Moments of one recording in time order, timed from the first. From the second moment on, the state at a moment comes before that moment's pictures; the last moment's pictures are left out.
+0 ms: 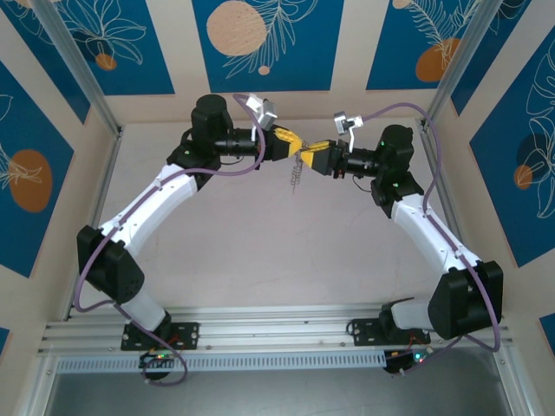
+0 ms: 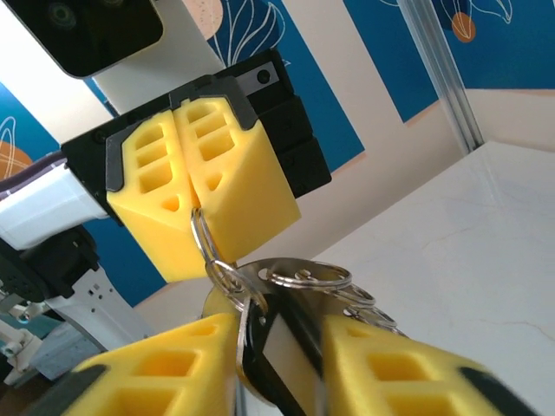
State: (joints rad) left arm -0.55 1.63 1.58 -0.02 1.01 -0.07; right arm 0.24 1.31 1.06 0.31 -1.12 0.60
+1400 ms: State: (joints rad) left arm -0.56 1.60 1.43 0.28 0.83 -0.31; right arm 0.15 1.16 1.01 0.02 -1.15 0.46
